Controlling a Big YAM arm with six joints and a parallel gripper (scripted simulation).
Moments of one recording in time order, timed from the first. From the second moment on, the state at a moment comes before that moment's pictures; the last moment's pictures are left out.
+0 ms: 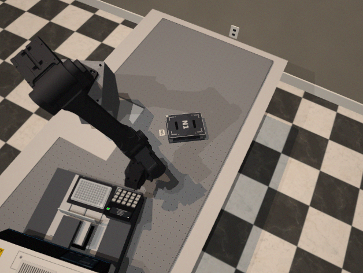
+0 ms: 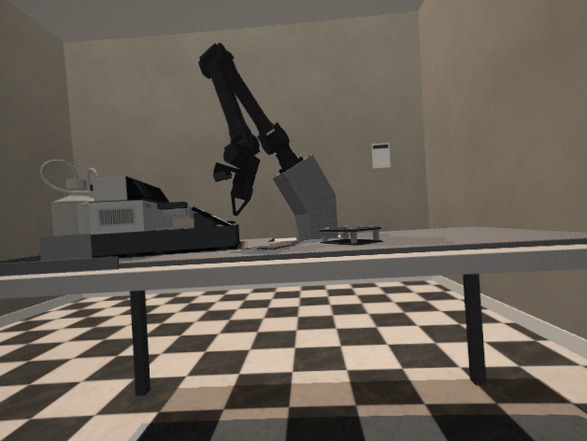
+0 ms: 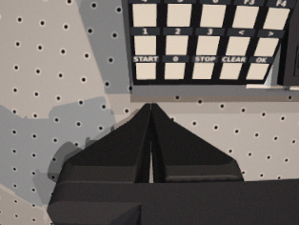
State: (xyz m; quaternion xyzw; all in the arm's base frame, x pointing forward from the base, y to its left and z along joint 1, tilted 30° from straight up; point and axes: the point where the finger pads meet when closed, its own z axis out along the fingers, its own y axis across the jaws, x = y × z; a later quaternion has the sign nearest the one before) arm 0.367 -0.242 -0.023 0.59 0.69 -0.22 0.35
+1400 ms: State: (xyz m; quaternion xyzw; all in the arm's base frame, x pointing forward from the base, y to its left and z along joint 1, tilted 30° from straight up) arm 0.374 -0.261 -0.039 0.59 0.69 -0.22 0.35
